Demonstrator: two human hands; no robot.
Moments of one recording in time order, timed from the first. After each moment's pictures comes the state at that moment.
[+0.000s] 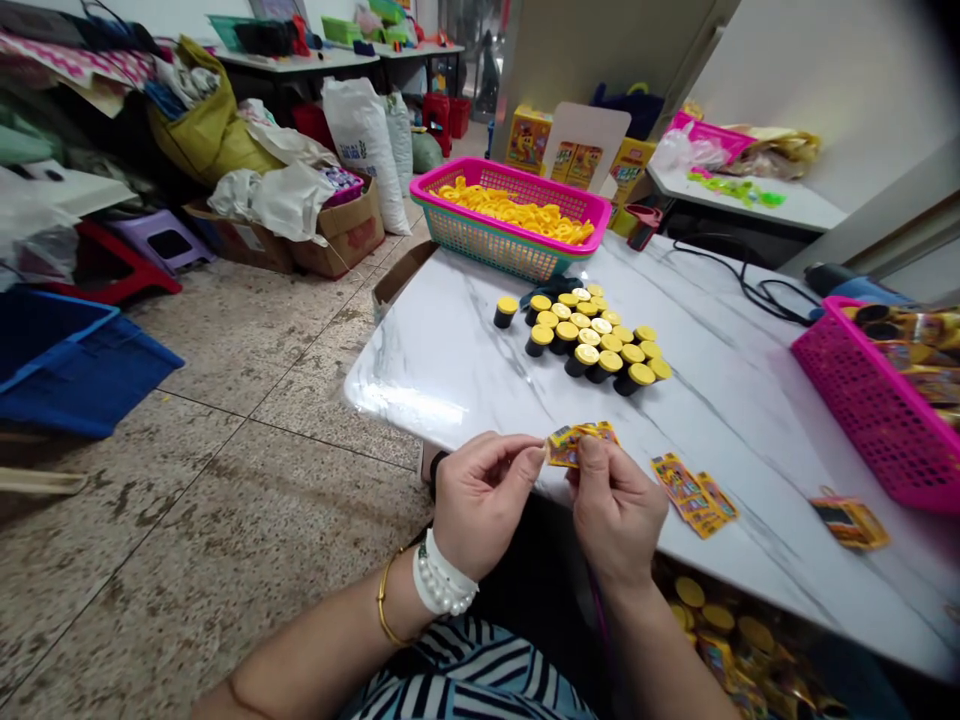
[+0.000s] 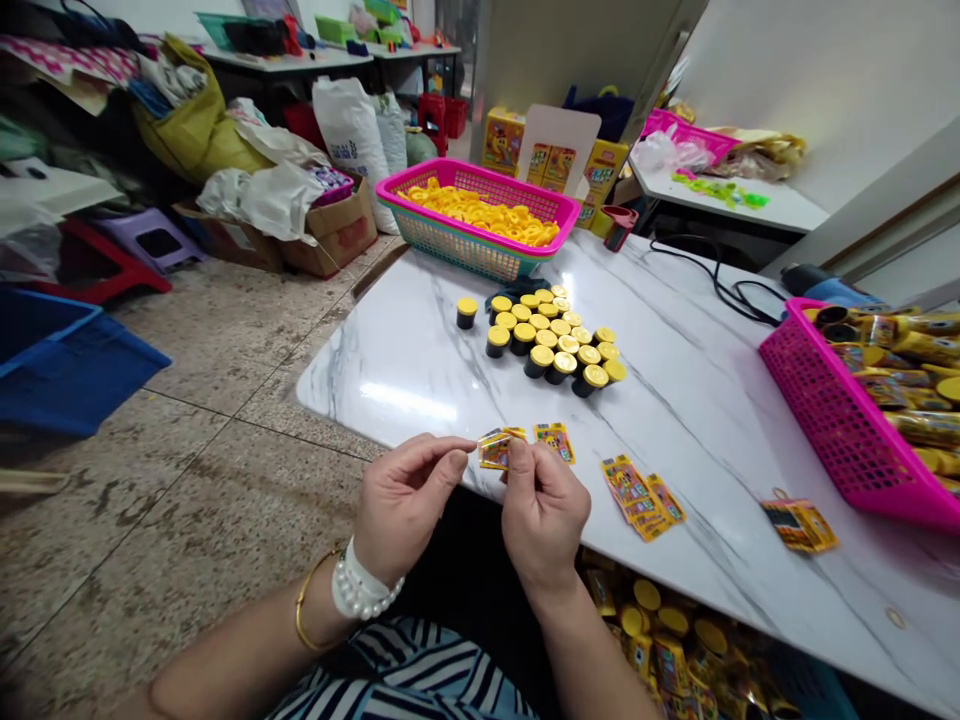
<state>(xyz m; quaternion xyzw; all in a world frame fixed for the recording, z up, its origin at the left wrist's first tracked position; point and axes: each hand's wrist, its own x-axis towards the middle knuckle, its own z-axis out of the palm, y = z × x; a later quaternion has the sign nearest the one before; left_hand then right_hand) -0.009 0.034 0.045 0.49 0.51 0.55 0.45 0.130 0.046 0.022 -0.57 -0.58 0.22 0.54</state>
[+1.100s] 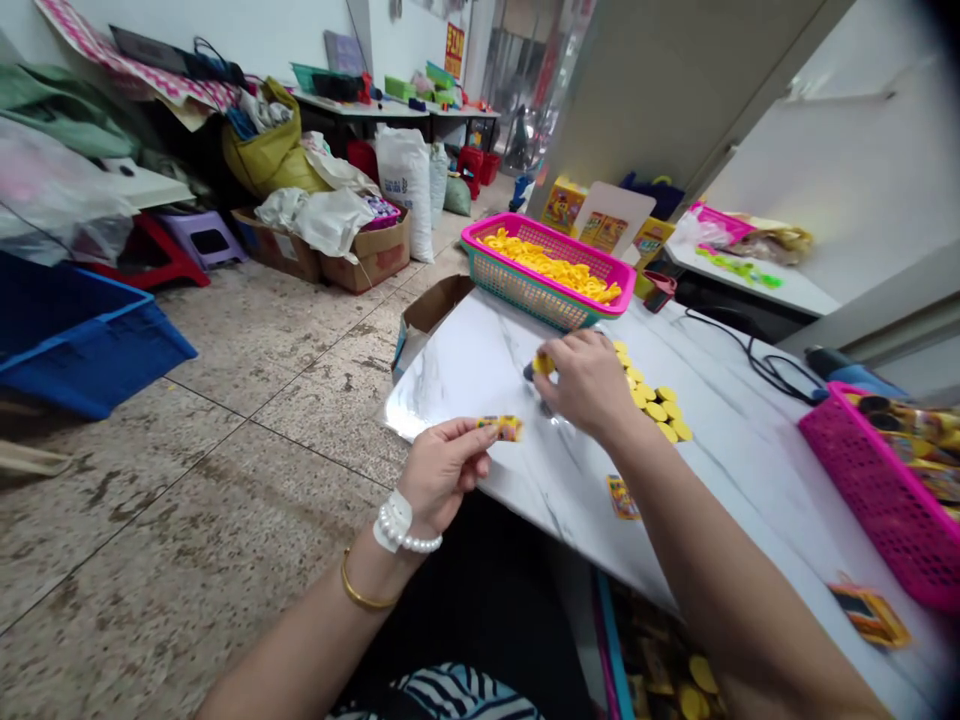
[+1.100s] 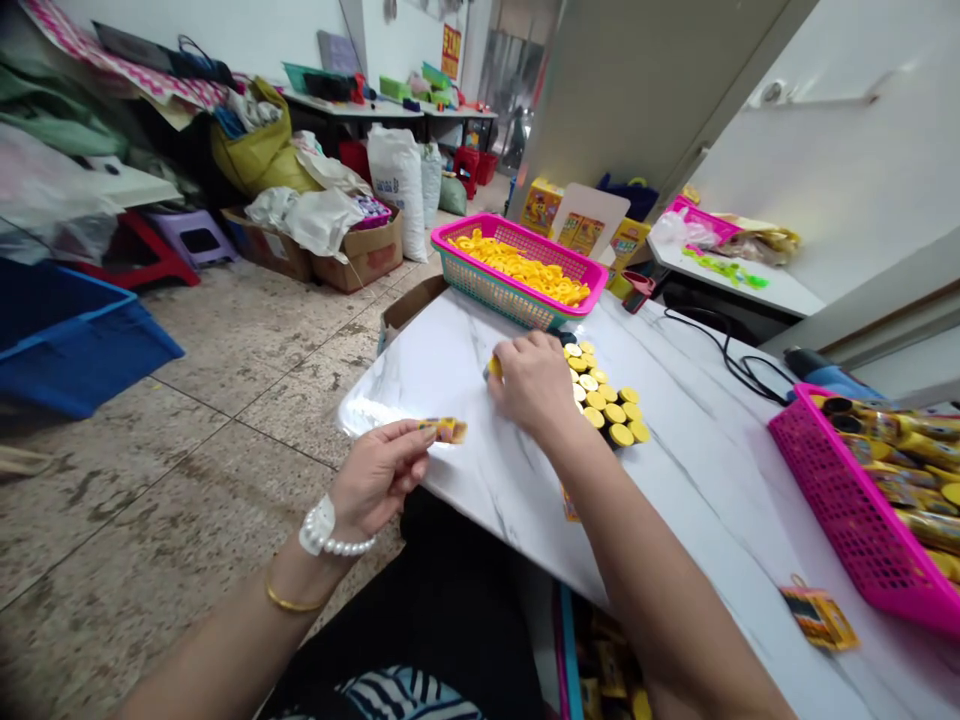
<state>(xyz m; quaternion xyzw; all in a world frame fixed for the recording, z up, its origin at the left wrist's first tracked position) -0.084 0.075 0.049 0.17 0.42 0.59 0.67 0.082 0.204 0.092 -0.40 -0.89 -0.10 0.20</state>
